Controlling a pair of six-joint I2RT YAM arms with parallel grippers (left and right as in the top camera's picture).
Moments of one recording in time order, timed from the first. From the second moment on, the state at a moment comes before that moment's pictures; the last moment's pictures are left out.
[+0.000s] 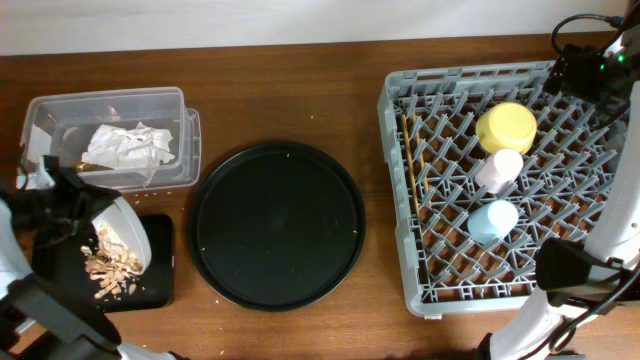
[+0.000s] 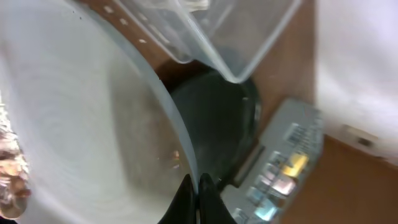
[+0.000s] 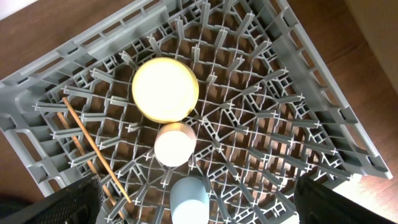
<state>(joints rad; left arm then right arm) 0.71 1.77 1.50 -1.30 0.75 -0.14 -0.26 1.95 2.52 -1.69 0.15 0.23</state>
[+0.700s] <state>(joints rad) 1.07 1.76 1.47 -1.66 1.19 0.27 -0.26 1.95 2.52 -1.69 0.15 0.23</state>
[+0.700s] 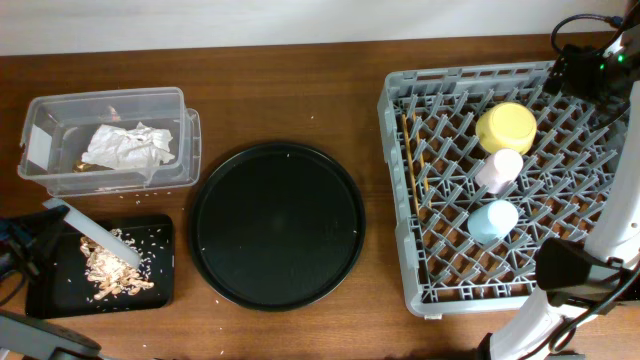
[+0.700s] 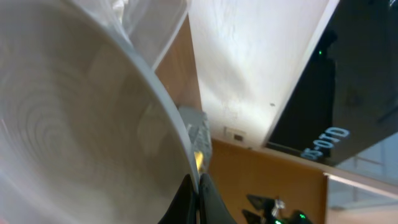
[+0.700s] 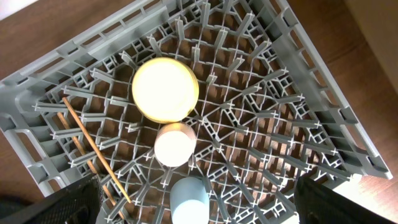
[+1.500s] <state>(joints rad) -0.51 1.57 1.45 -1.13 0.11 -0.47 -0.26 1.95 2.52 -1.69 0.15 0.23</state>
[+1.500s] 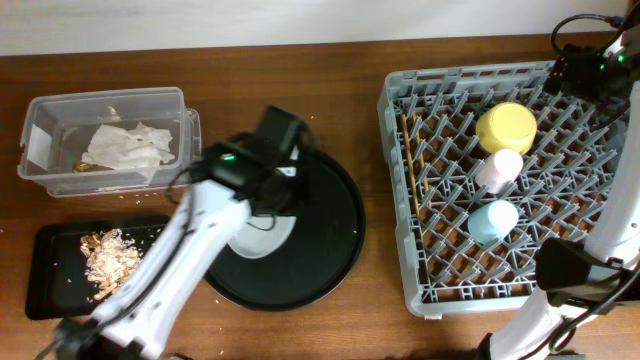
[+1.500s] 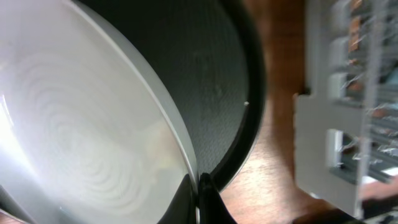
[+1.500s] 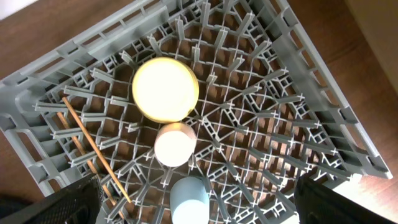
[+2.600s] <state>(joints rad) 0.21 1.59 1.91 -1.69 -0.37 -0.52 0.51 1.96 2.09 -1.57 -0.20 0.29</state>
